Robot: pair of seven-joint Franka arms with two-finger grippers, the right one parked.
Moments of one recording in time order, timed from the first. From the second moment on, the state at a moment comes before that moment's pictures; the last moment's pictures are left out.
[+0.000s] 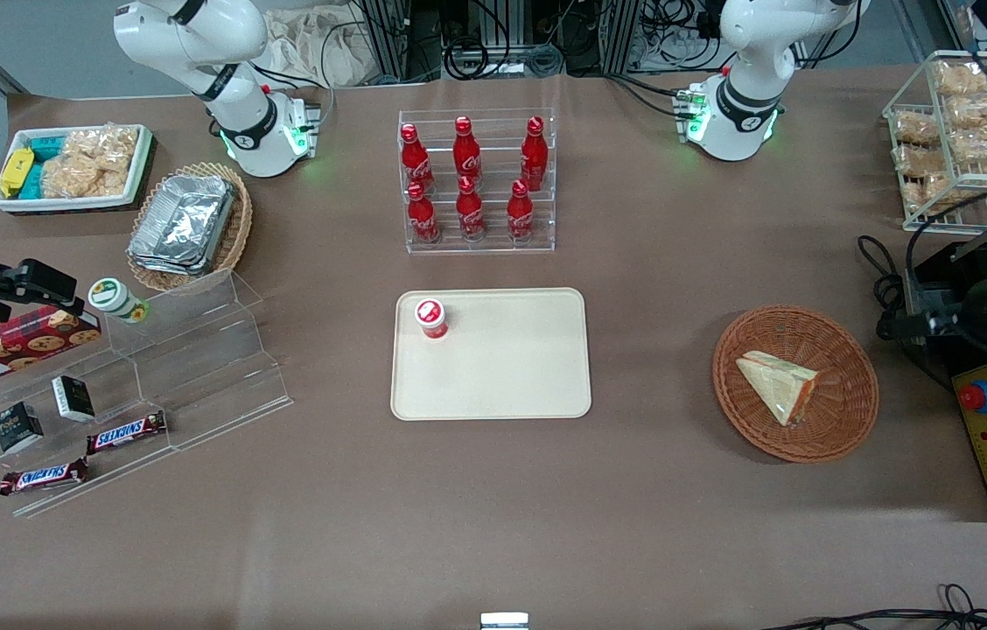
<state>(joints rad) 0.28 0.30 -0.21 -1.57 0.00 1.72 -0.18</state>
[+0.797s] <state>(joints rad) 0.25 0.36 -0.24 -1.87 -0.02 2.22 -0.34</state>
